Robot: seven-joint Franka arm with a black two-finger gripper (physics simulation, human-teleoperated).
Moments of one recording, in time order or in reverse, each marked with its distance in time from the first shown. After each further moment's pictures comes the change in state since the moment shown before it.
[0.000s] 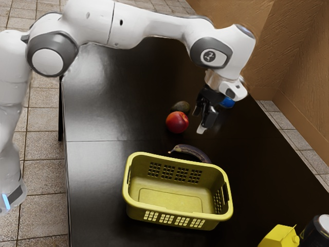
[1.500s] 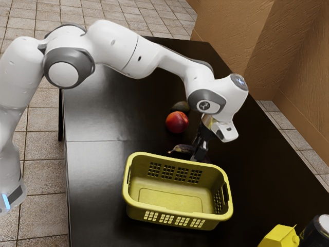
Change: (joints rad) arm 0.001 0.210 0.005 -0.047 0.089 0.269 0.180
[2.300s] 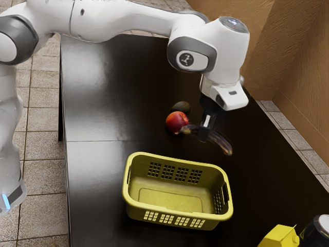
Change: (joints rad) arm -0.010 -0.354 -0.233 -0.023 -0.011 -0.108 -0.051
